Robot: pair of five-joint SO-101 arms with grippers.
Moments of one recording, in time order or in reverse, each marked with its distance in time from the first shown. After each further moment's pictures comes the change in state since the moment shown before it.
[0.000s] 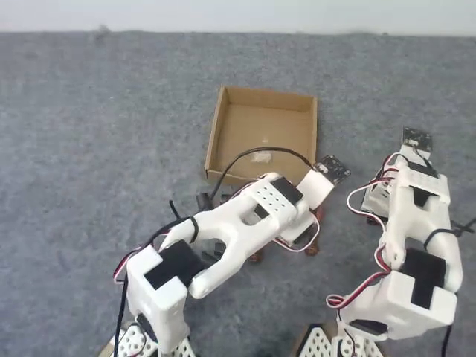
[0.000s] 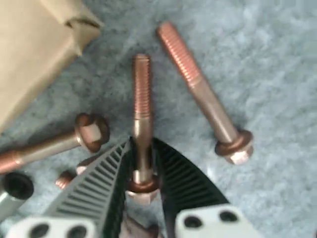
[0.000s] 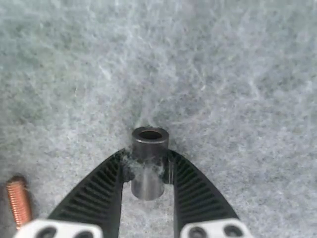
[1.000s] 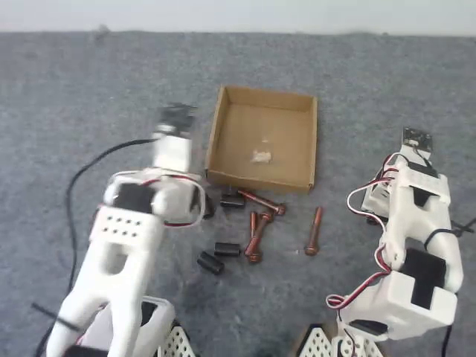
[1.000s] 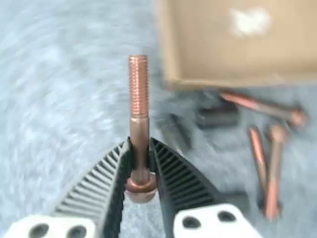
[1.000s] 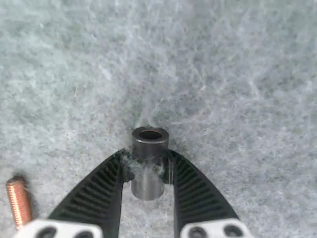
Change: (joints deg) left arm -38.0 -54.5 31.7 1.3 0.6; right arm 0.0 0.0 0.0 0.0 0.0
